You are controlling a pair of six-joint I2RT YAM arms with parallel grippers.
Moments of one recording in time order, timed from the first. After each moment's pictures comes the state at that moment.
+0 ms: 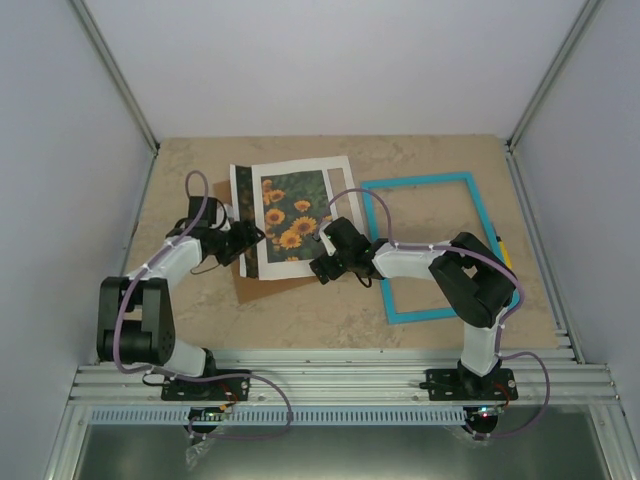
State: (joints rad) left arm -0.05 1.45 0.79 -0.34 0.45 -0.56; right arm 0.83 1.90 1.05 -0.05 0.03 0.10
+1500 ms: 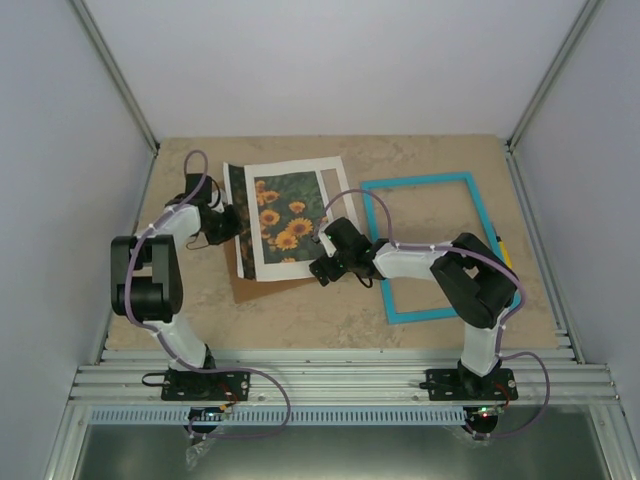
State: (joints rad) left arm 0.03 1.76 1.09 -0.47 0.37 -0.42; right arm 0.82 1.89 1.05 -0.05 0.00 0.07
